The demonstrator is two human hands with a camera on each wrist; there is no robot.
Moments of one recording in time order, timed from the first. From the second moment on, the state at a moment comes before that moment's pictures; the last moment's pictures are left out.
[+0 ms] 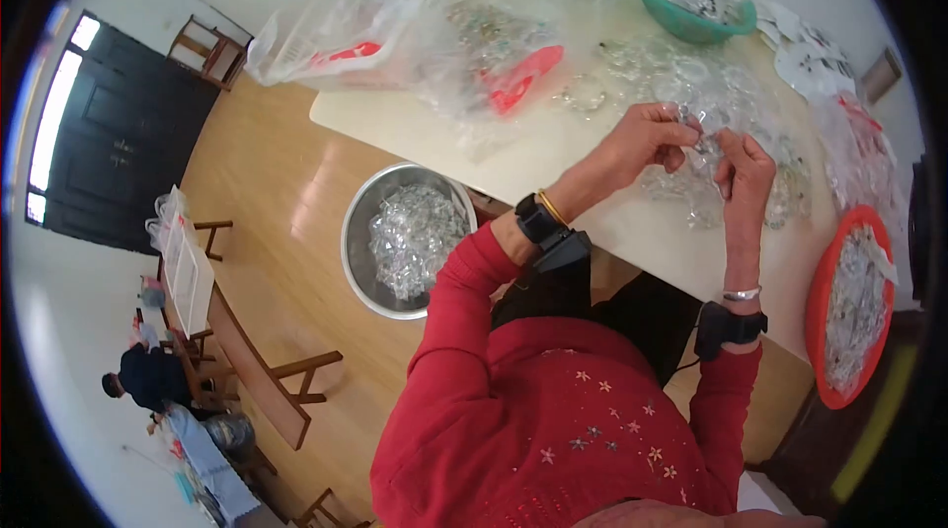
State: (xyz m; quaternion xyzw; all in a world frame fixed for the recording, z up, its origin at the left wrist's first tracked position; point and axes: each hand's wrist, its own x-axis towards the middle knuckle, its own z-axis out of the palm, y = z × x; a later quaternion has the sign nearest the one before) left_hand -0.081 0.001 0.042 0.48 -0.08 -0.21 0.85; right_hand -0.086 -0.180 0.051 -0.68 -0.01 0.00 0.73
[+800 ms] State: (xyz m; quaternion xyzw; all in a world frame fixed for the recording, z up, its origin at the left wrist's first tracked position) left_hand -0.108 0.017 0.030 0.58 -0.12 -0.08 0.80; right_hand -0.115 -0.151 0.054 -0.60 -0.01 0.01 0.80
